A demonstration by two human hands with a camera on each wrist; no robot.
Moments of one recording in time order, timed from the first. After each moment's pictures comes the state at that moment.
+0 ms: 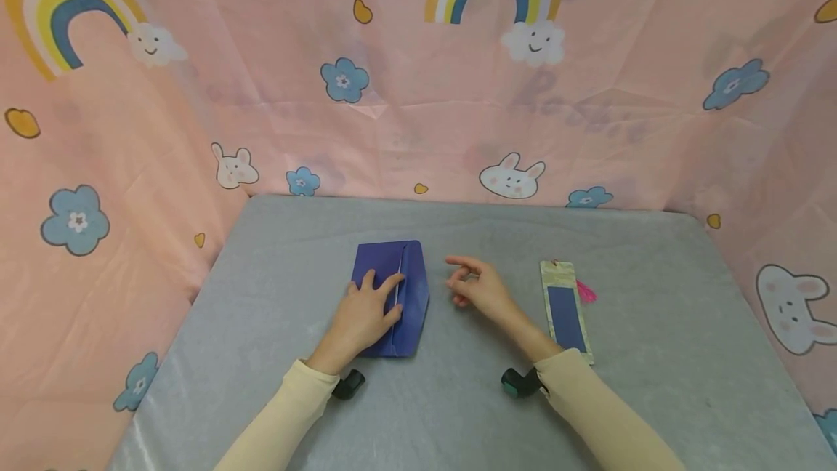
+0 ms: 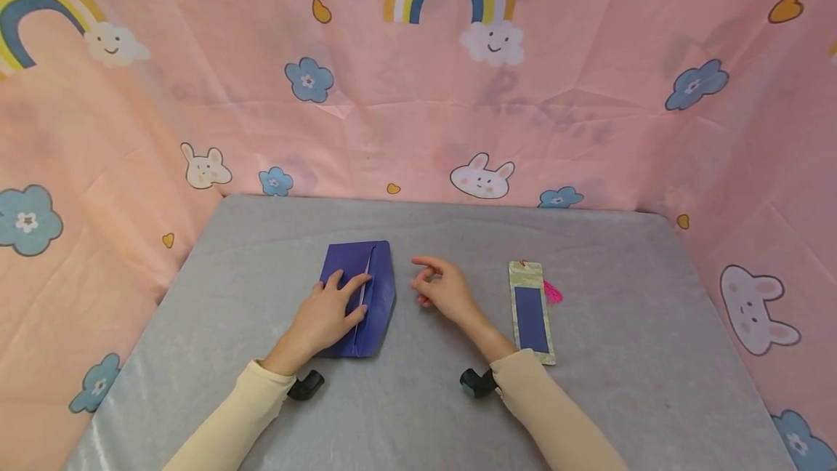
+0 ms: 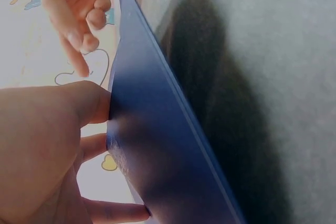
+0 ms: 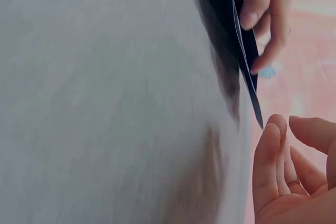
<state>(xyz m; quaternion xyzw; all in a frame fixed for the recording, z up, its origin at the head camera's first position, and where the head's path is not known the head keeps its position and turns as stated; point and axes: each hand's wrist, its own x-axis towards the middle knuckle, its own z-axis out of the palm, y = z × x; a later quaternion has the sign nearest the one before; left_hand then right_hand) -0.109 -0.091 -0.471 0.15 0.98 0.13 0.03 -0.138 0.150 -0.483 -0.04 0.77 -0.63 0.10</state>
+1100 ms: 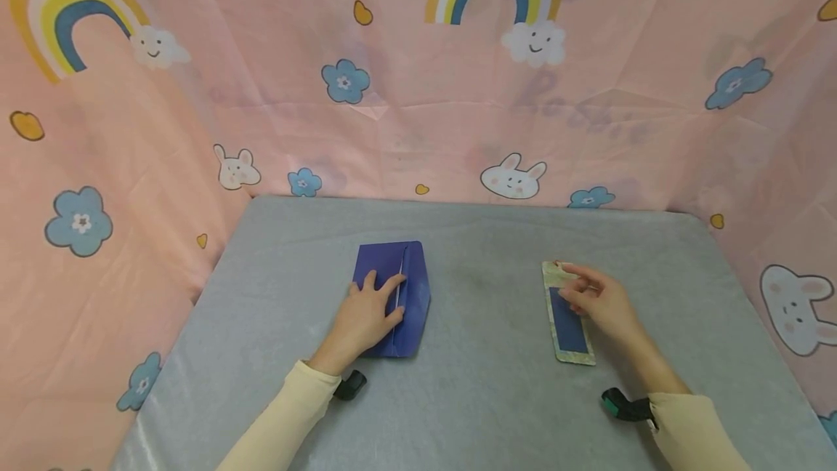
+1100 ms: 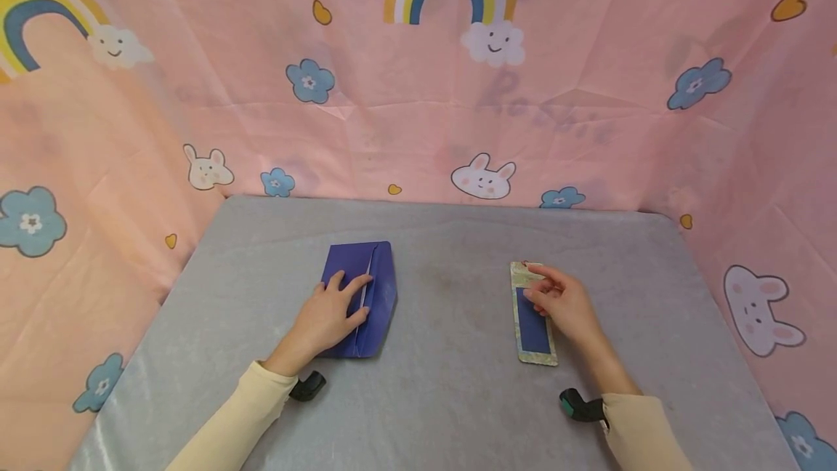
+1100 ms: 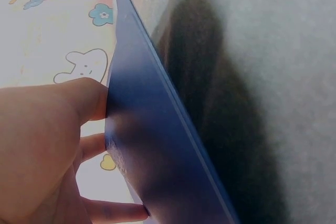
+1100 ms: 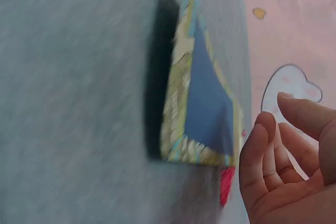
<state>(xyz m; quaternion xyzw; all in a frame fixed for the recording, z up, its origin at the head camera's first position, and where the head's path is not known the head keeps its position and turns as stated) -0.107 -0.090 -0.471 0.15 0.98 0.14 0.03 -0.095 0.318 -0.480 0.00 0.86 -0.51 0.01</state>
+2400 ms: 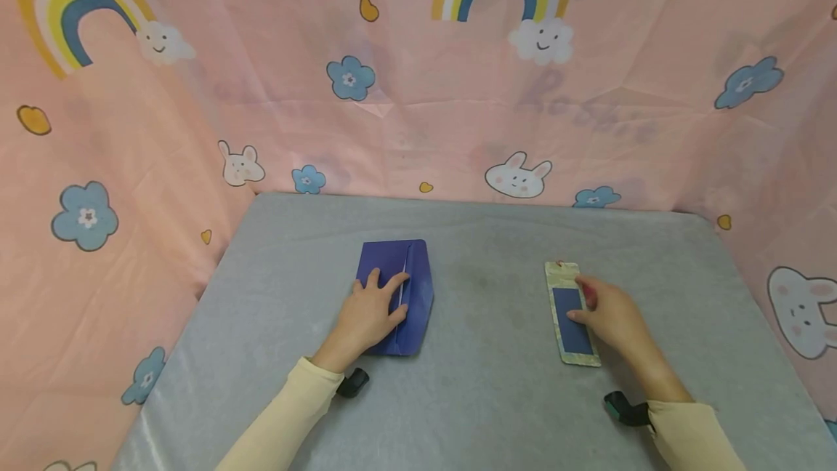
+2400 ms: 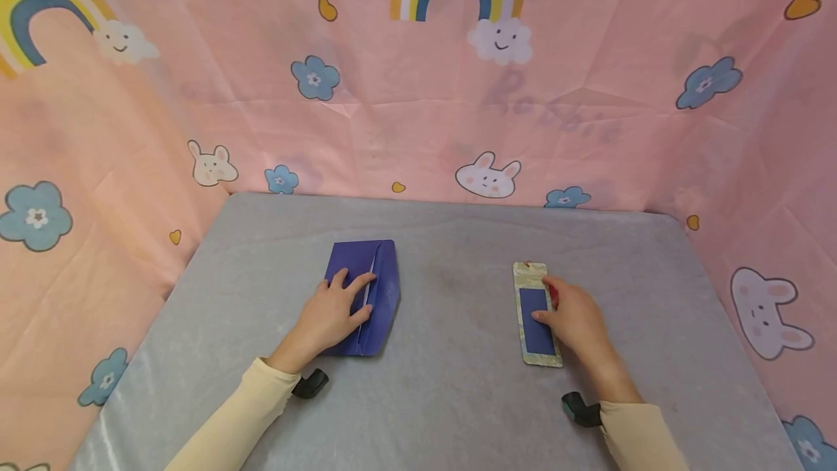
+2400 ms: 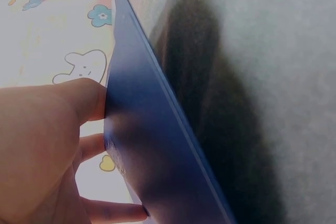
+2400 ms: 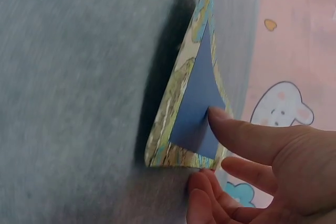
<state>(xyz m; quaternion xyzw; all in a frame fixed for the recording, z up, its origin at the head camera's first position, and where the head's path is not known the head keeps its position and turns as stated) -0.109 -0.091 -0.472 0.15 0.98 0.13 0.04 -0.092 0.313 -0.471 0.01 0.97 -0.23 0.08</state>
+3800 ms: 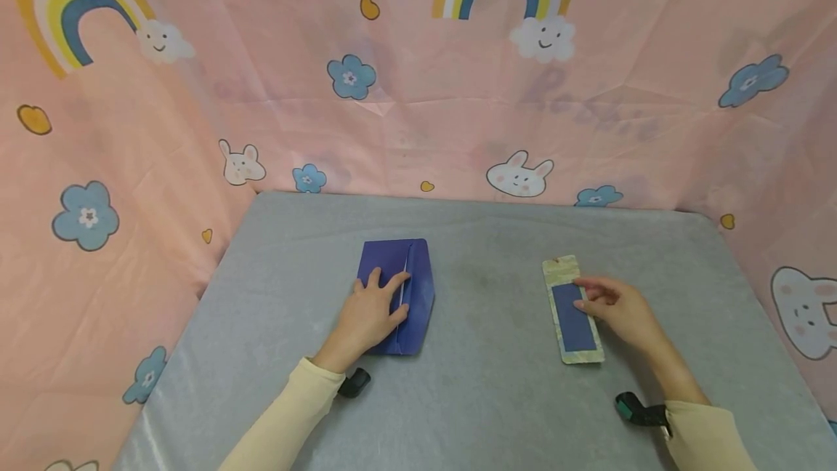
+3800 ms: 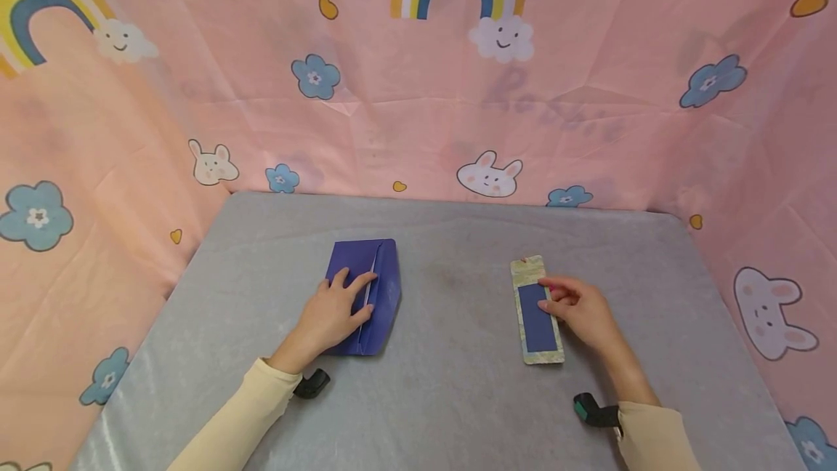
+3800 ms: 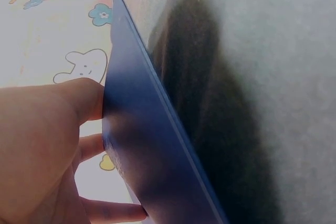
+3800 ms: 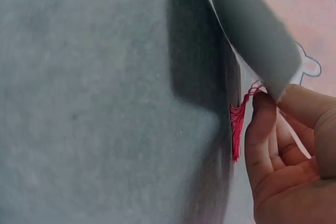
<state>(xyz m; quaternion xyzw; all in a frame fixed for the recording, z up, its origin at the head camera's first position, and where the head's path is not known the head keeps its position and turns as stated) -0.109 -0.091 -0.473 0.14 0.98 0.13 0.04 -0.087 0.339 -0.483 -0.01 0.91 -0.42 0.04</state>
